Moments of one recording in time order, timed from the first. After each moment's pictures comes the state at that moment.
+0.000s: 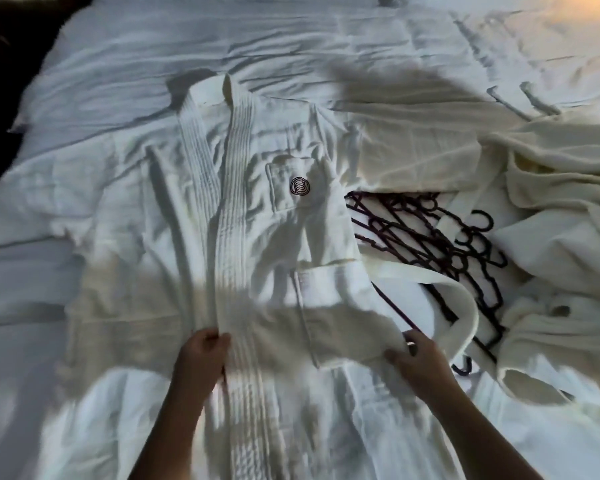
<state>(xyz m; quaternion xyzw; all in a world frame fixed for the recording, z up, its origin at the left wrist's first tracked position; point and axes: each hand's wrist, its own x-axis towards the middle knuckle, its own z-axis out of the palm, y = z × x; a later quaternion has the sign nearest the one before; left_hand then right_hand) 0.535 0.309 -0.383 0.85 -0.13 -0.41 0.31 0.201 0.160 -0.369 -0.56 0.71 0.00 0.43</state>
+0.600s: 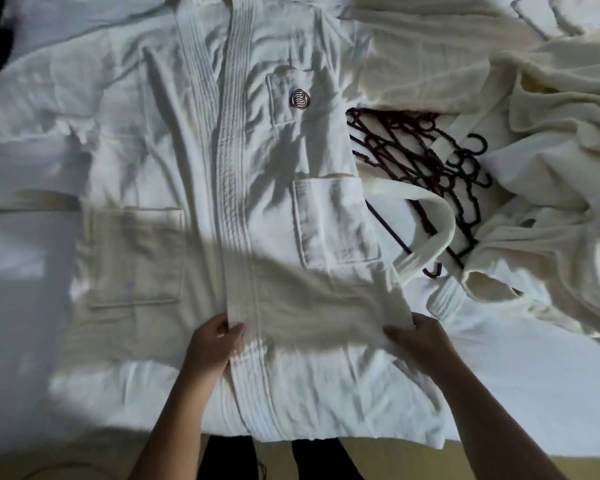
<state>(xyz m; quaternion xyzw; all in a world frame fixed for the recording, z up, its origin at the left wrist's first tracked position) 0.429 0.439 -0.362 0.79 -0.05 -0.49 0.36 0.107 0.259 -0.365 -0.50 0.72 0.05 0.48</state>
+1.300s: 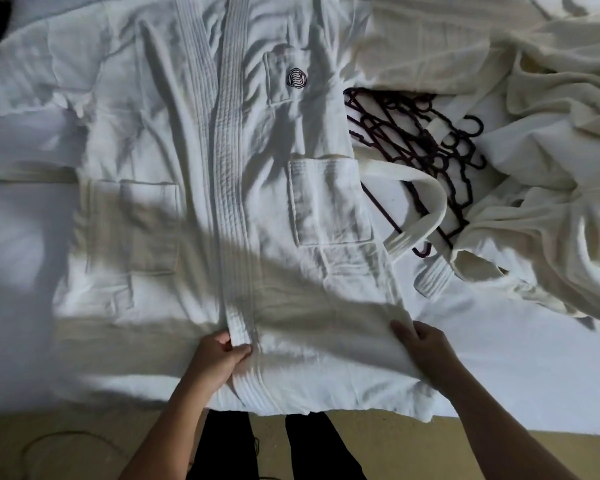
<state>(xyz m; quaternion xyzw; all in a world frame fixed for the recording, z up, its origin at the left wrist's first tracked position) 0.381 0.492 -0.379 0.79 -0.10 -0.52 0.29 0.052 0.298 -0.354 -0.48 0.68 0.00 0.56</state>
